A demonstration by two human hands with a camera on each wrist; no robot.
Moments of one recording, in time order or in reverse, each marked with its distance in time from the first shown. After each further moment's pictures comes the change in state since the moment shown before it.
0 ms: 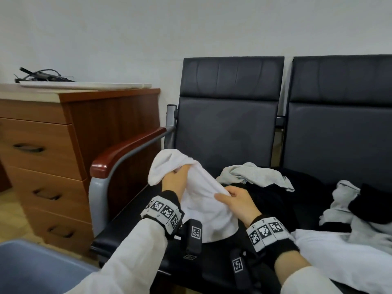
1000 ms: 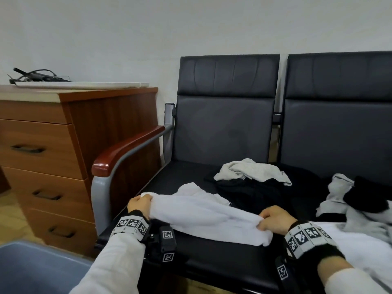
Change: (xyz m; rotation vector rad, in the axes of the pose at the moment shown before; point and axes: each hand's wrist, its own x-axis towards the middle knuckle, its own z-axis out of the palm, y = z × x) left_hand 0.037 -0.053 -0.103 0.092 0.282 -0.220; right_hand -0.025 0.055 -0.080 -0.614 -0.109 0.378
